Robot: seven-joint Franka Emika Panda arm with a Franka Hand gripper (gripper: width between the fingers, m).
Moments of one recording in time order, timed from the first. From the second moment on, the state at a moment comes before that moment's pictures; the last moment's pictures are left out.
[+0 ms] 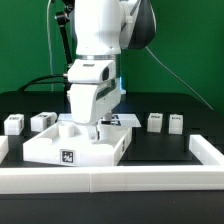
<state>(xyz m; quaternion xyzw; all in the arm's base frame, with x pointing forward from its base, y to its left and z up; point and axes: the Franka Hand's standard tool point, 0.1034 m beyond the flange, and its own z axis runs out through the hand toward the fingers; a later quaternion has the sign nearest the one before) 0.443 -0.026 0.009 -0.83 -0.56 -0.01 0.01</state>
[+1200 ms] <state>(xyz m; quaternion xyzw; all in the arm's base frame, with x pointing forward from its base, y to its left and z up) 0.443 -0.025 0.009 -0.81 -0.58 -0.01 0.01</state>
